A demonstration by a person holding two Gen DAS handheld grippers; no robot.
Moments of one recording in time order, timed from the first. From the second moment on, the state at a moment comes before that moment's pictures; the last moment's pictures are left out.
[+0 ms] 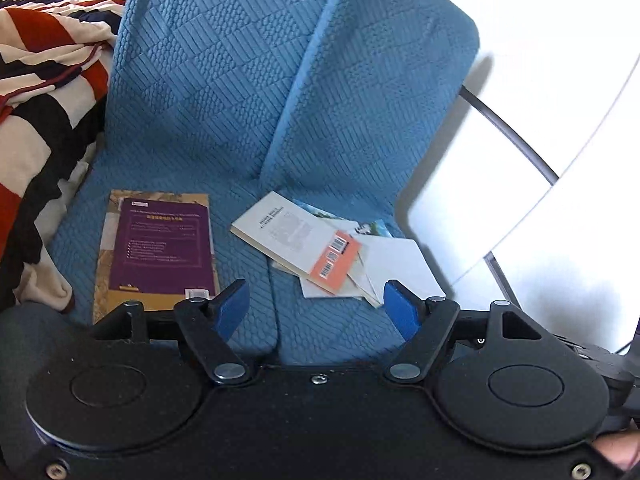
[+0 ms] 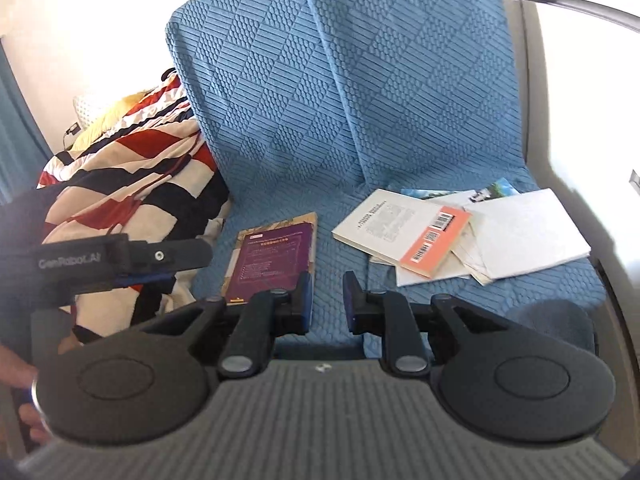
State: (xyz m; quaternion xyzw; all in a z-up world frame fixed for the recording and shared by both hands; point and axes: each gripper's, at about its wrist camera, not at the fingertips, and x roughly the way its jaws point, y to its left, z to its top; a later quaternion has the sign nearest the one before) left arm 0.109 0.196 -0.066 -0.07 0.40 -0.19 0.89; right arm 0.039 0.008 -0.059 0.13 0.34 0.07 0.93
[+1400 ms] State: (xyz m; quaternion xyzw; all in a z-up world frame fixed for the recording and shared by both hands) left arm 0.128 0.146 -0.122 -0.04 0.42 -0.19 0.89; right arm 0.036 -0.054 -0.112 0.14 0.30 -0.02 0.94
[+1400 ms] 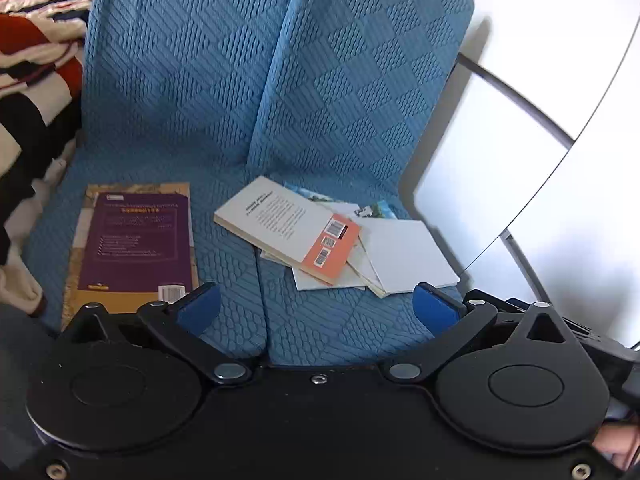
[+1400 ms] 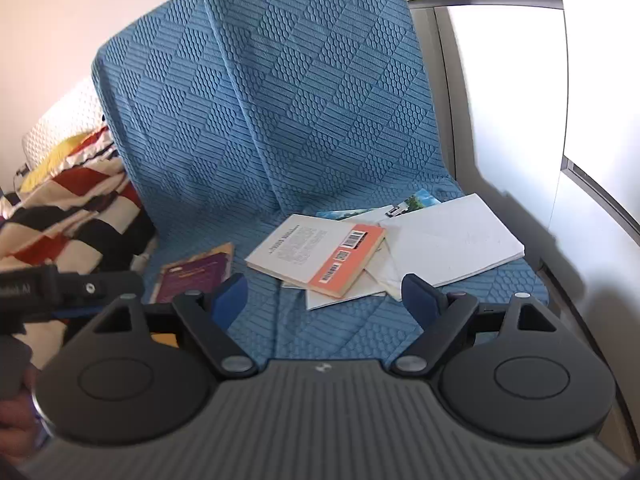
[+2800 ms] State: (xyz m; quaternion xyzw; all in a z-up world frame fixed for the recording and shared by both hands) left arm 0.266 0.063 -0.296 -0.12 0.48 -0.16 0.85; right arm 0.246 -0.132 -0.280 0.22 0.32 0.00 0.92
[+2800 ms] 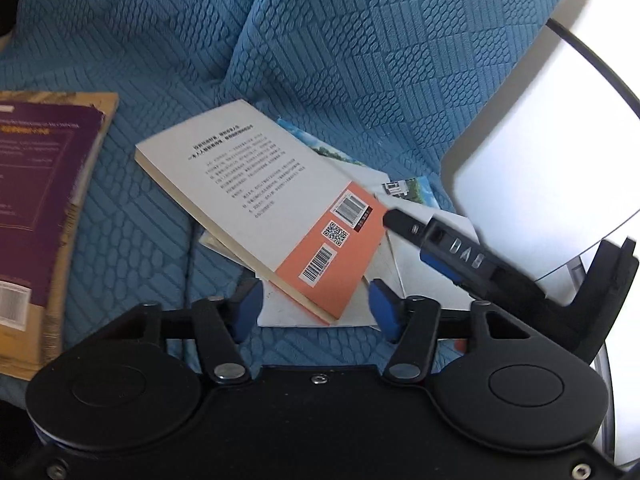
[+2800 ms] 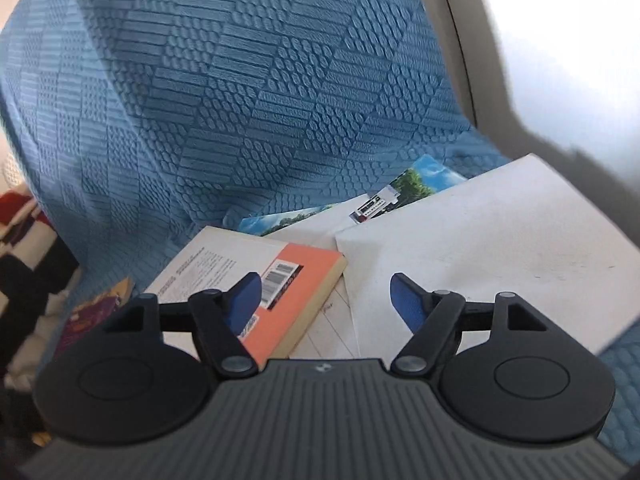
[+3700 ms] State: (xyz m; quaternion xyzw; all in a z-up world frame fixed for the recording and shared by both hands) left arm 0.297 0.069 -0.333 -0.17 0.53 -0.13 0.82; right arm 0.296 -0.147 -0.302 0.31 0.33 0.09 0.89
